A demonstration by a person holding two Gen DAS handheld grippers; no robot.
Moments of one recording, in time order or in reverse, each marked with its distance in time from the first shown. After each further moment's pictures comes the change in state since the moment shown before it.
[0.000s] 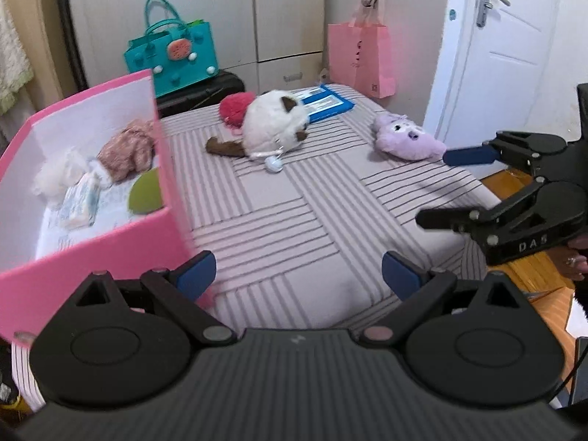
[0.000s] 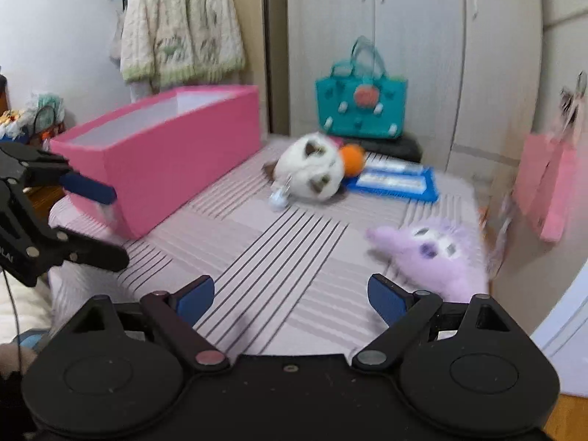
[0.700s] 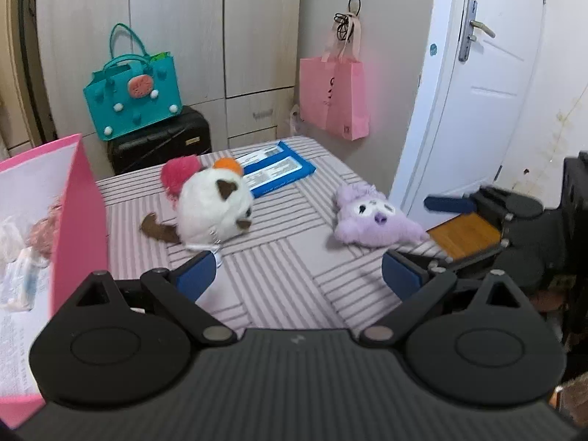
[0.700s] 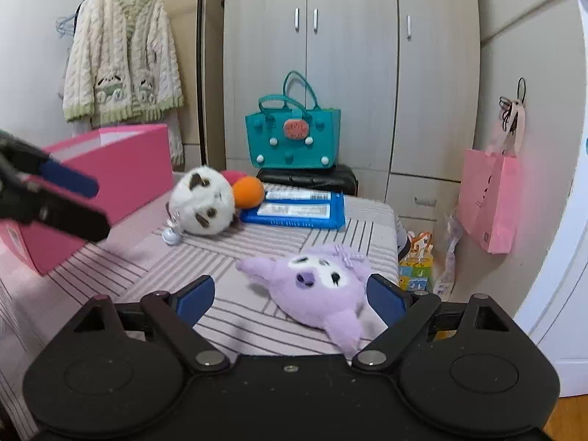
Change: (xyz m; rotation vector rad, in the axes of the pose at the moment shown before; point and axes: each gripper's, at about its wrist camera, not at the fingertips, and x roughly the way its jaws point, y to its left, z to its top) left arm 0.044 -0.038 0.068 0.003 -0.097 -0.085; right arm 0.018 -0.070 -0.007 0.053 -0.097 -0.146
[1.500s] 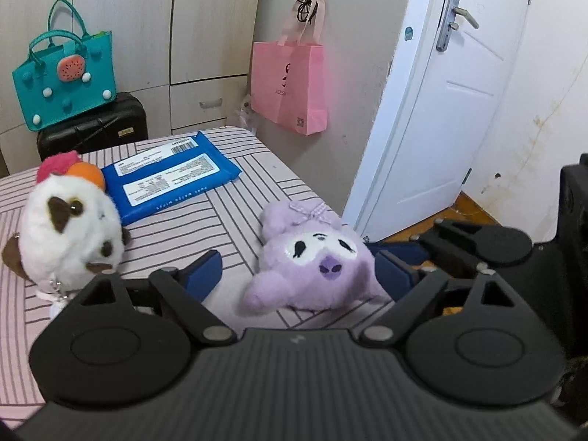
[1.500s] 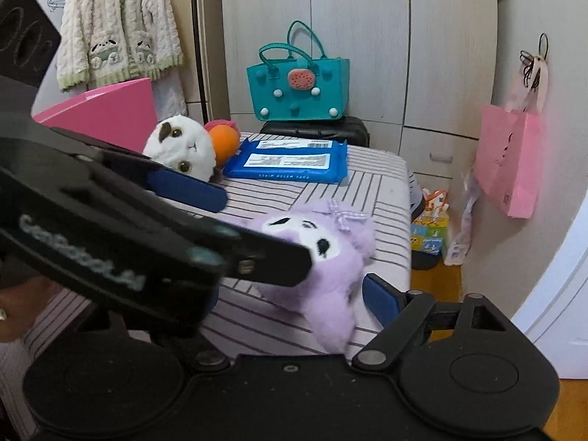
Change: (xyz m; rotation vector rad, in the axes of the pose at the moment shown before) left arm 0.124 -0.044 0.021 -0.020 0.010 -0.147; right arm 0.048 -0.022 -0.003 0.016 0.148 0.055
